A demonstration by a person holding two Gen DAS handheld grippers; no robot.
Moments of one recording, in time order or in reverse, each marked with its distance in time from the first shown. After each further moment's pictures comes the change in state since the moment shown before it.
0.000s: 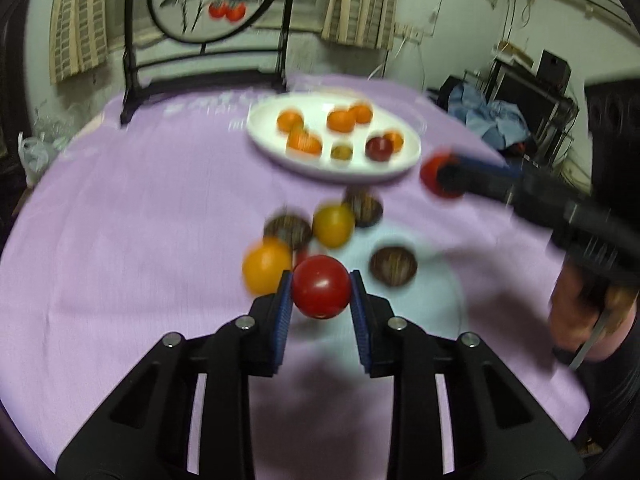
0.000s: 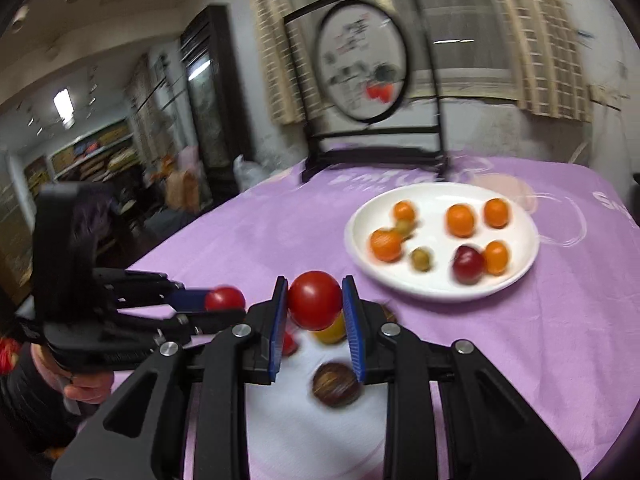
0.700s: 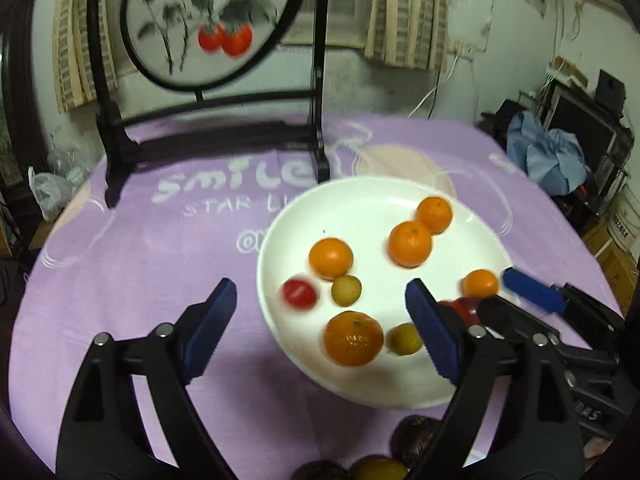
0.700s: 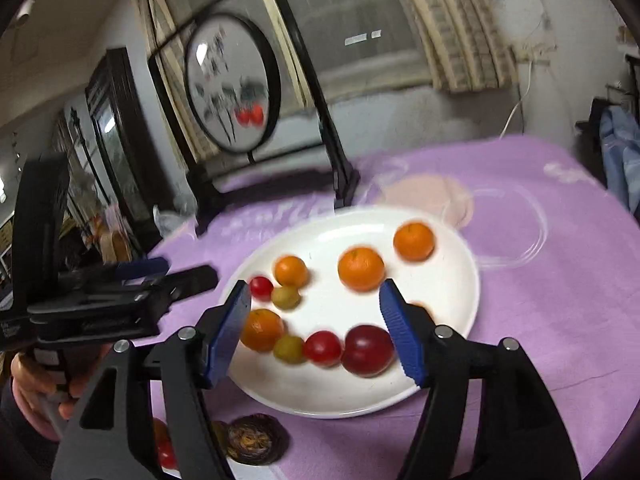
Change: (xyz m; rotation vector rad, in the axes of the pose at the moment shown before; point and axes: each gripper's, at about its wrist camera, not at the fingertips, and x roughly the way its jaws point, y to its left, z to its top) left arm 0.116 0.018 0.155 -0.032 -0.028 0.160; right arm 0.056 -0.075 0.044 0.159 -0.042 -0.162
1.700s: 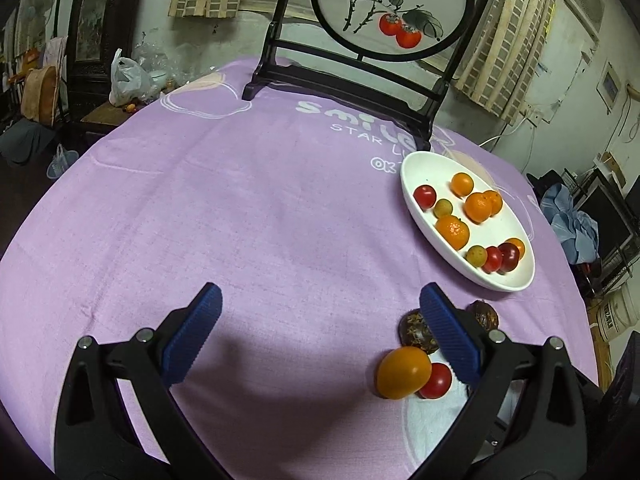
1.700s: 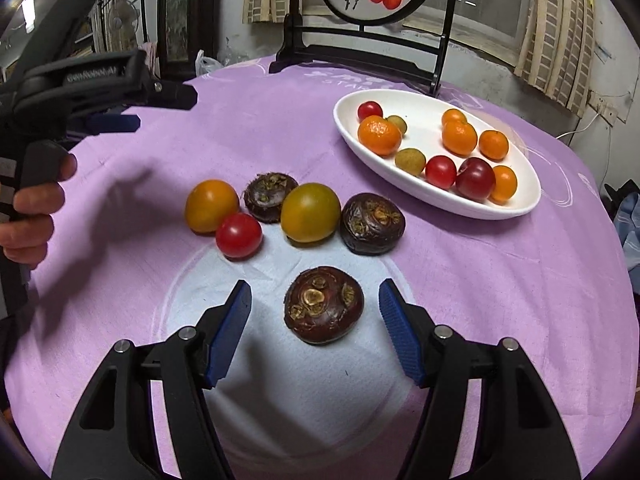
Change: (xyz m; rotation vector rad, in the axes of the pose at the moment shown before) left arm -0.091 0.101 -0.124 -0.383 0.013 0.072; right arm -0.020 0.098 -0.122 -0.409 0.377 -0.059
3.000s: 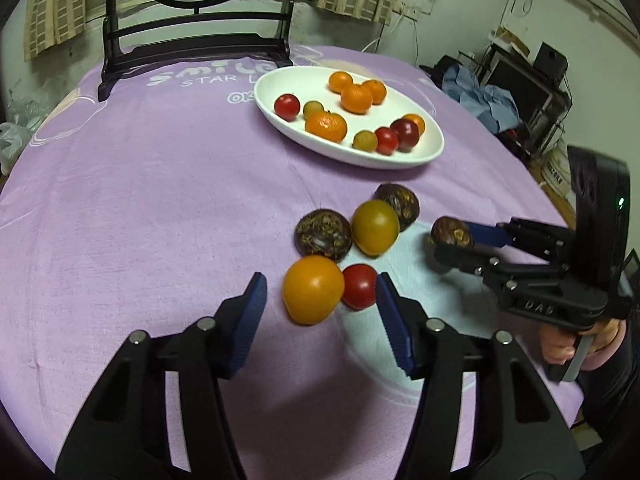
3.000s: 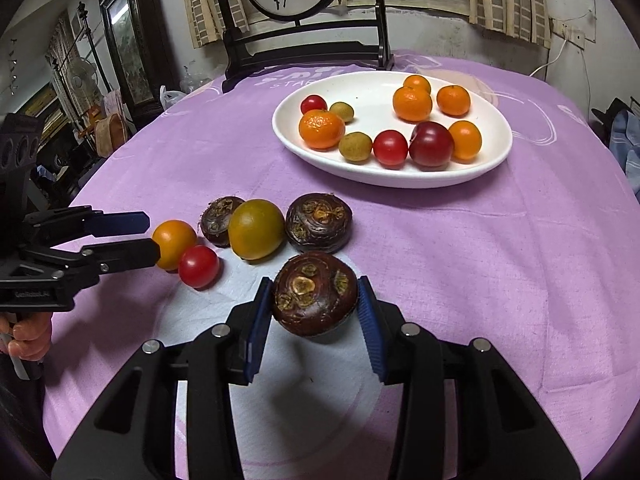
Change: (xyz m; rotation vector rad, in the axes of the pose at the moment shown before) left arm 0.011 -0.045 -0.038 0.414 0.202 -0.285; right arm -0.004 -0.044 0.003 0.259 0.009 0.046
